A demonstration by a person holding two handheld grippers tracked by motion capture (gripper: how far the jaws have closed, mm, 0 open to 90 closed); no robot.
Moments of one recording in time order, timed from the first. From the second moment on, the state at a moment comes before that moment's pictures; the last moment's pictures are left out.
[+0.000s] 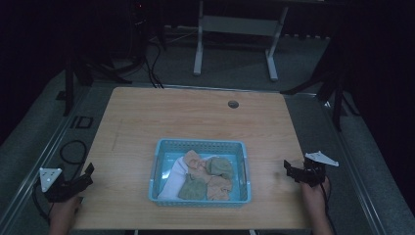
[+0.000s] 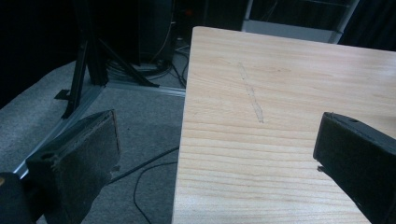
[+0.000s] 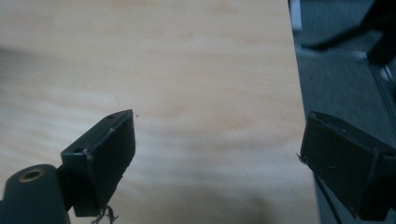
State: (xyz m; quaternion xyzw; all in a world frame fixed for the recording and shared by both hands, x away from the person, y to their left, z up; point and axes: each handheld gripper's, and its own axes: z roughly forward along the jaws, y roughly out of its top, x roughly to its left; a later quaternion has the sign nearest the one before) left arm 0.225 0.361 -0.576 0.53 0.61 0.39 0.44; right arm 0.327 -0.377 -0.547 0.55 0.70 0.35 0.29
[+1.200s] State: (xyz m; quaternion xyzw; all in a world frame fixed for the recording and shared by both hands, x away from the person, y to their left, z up) left arm 0.225 0.362 -0.576 0.53 0.61 0.38 0.44; right arm 0.318 -0.374 -0.521 0.39 0.92 0.03 -0.03
